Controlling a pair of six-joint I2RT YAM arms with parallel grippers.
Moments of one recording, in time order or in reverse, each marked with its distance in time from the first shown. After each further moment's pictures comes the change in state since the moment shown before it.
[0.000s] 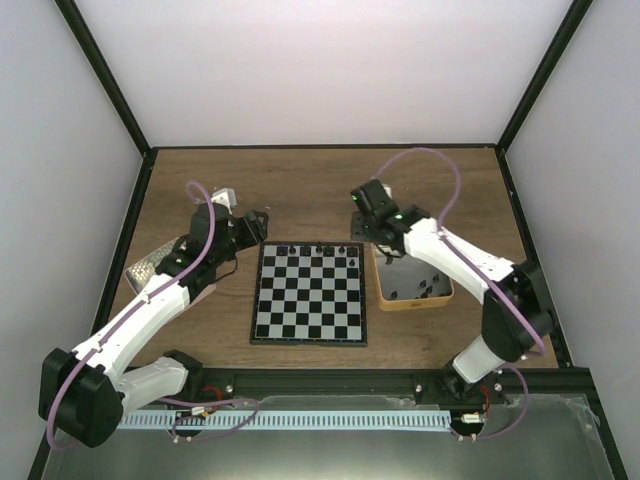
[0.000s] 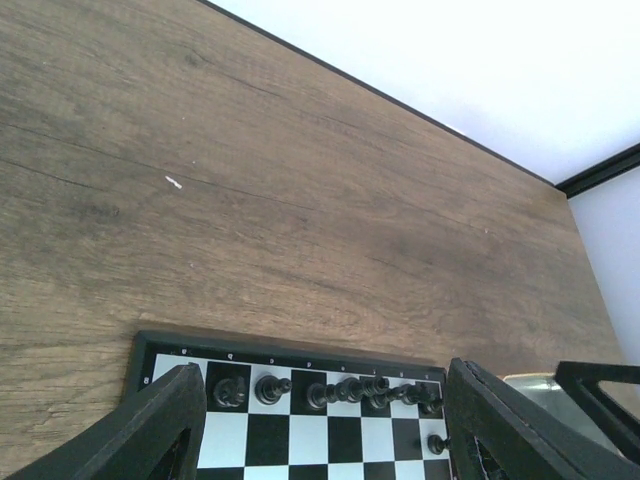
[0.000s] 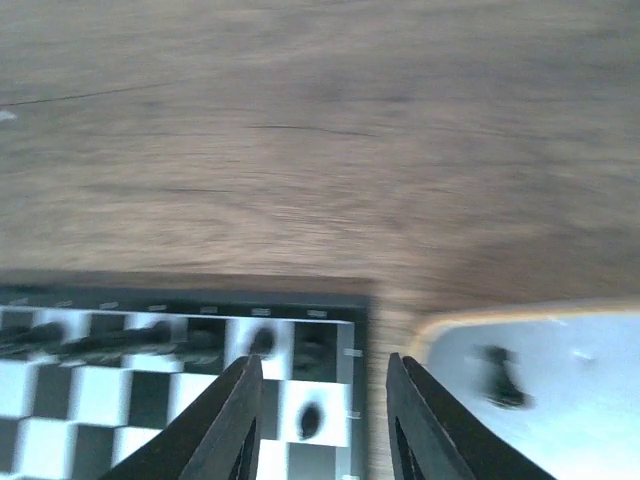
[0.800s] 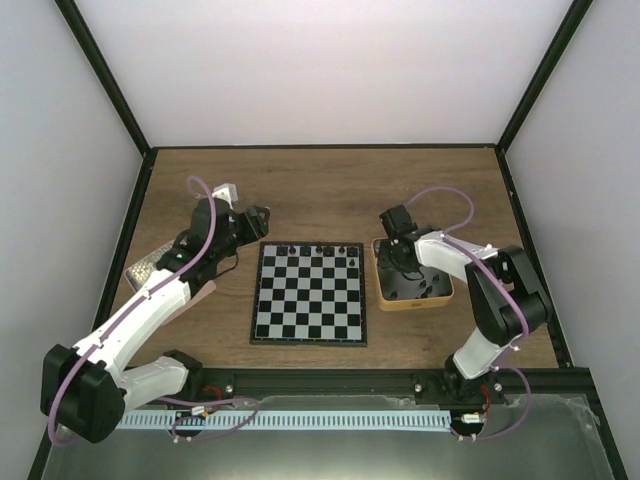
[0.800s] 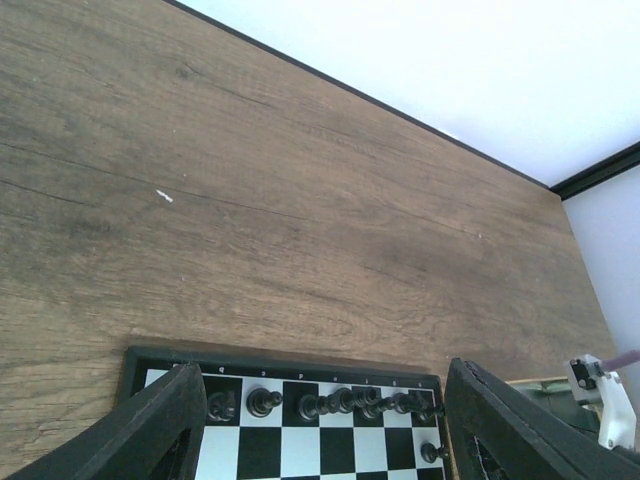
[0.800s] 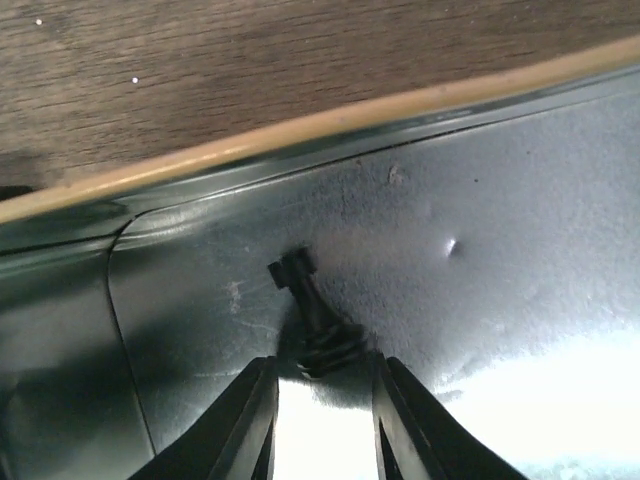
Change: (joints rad) left arm 0.002 0.026 0.041 -0.008 0.005 0.012; right arm -0.240 0.029 -0.354 0.125 -0.117 -0.008
